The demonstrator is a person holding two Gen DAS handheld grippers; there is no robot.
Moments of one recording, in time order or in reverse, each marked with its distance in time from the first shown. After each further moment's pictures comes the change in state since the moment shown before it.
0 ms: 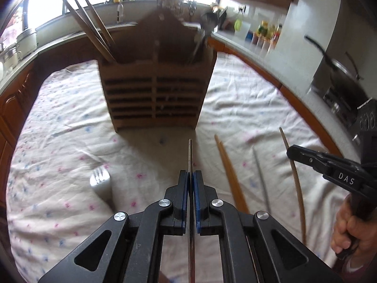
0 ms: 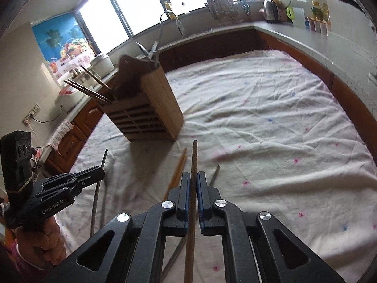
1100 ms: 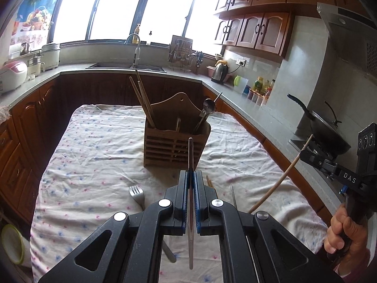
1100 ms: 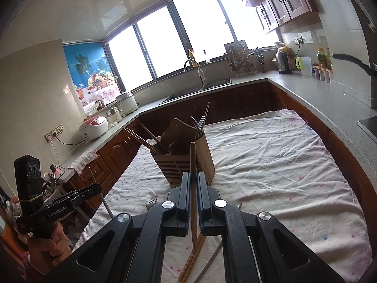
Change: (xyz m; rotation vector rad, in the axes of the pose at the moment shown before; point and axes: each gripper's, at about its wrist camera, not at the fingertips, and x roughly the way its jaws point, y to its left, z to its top) left arm -0.165 0.021 -0.044 -0.077 -0.291 -0.029; right arm -0.099 0.045 0.010 -0.065 -0.268 0.069
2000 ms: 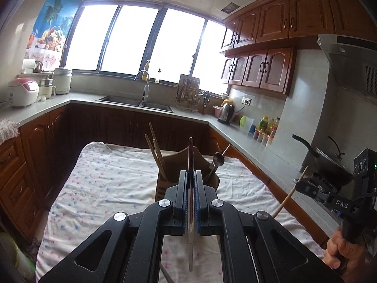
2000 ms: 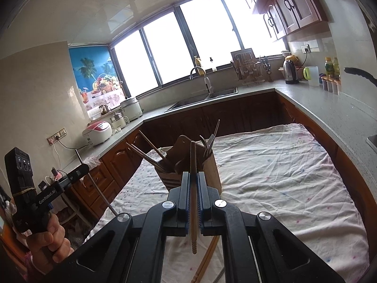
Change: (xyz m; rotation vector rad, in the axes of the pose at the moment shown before) left arm -0.013 0.016 0.009 -0.008 -0.243 0.024; right arm 0.021 0.010 0.034 -0.029 -0.047 0.028
